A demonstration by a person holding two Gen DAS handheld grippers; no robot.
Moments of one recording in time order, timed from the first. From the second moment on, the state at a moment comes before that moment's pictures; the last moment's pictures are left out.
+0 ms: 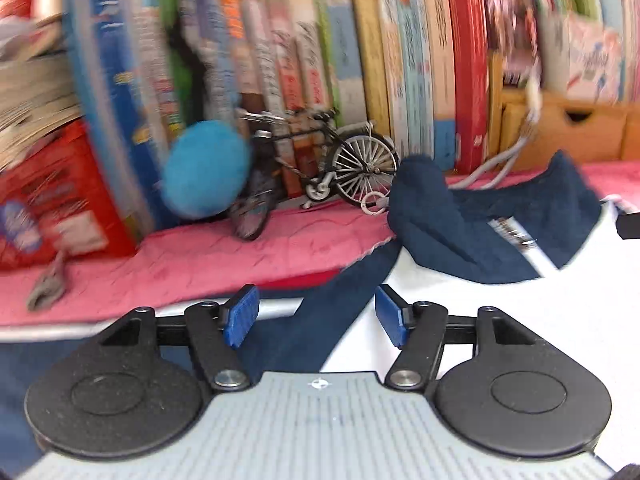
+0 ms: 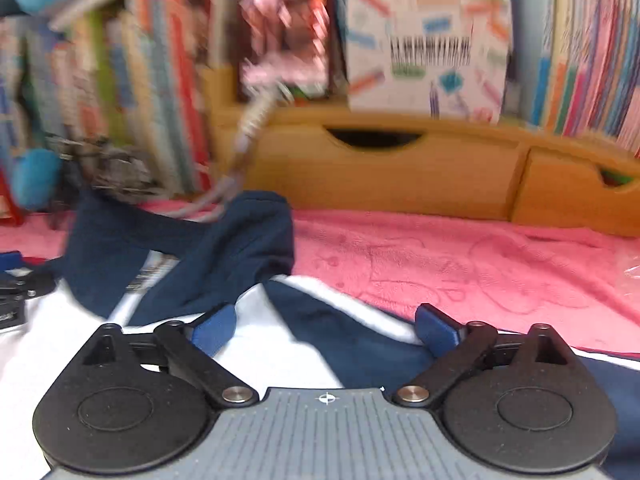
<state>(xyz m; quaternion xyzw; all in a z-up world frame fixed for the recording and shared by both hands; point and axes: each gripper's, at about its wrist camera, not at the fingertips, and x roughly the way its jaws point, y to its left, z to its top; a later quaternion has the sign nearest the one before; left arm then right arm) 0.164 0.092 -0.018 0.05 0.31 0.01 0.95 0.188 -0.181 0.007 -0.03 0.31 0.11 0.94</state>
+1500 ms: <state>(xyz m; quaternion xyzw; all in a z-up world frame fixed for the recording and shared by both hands) -0.233 0.076 -0.054 0.05 0.19 0.11 0.97 -0.255 -0.232 -0.075 -0.03 0.10 -0.09 0.99</state>
